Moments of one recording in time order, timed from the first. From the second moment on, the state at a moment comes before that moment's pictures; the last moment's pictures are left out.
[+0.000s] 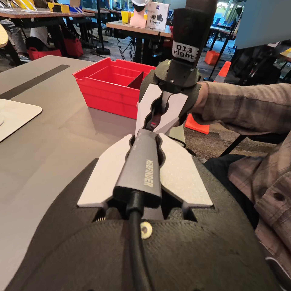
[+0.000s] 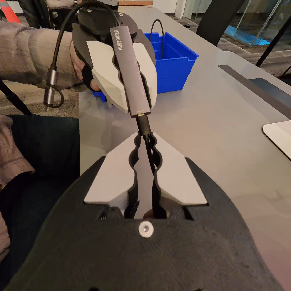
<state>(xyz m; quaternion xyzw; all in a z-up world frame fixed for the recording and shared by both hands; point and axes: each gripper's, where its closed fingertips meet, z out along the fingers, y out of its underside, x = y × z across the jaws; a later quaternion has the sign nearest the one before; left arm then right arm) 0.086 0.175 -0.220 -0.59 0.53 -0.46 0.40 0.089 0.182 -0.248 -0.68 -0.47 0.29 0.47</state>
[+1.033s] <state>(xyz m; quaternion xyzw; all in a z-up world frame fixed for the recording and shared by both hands) 0.080 0.189 -0.185 -0.57 0.43 -0.53 0.46 0.099 0.192 -0.220 -0.68 -0.41 0.33 0.52</state>
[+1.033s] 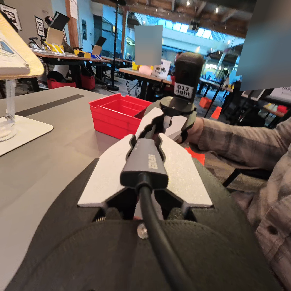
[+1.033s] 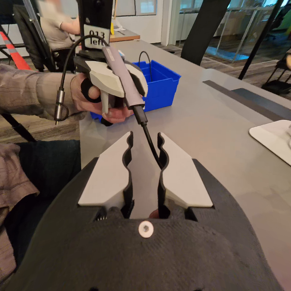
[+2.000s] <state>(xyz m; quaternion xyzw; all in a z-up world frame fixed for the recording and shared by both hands) 0.069 0.184 -0.161 -0.49 0.32 -0.68 0.44 0.079 0.186 -0.177 -0.62 -0.32 0.47 0.54</state>
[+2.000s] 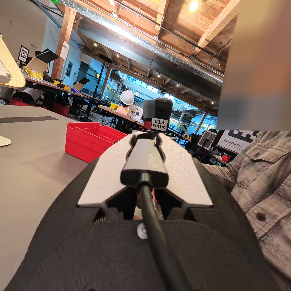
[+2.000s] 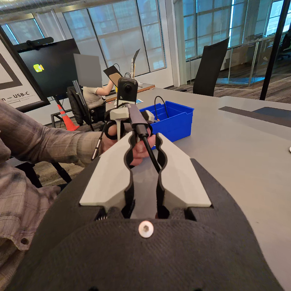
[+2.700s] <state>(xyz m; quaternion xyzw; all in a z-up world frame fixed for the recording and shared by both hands) 0.066 0.177 -0.153 -0.47 0.34 -0.69 0.44 0.074 0.175 -0.164 -0.57 -0.29 0.55 0.53</state>
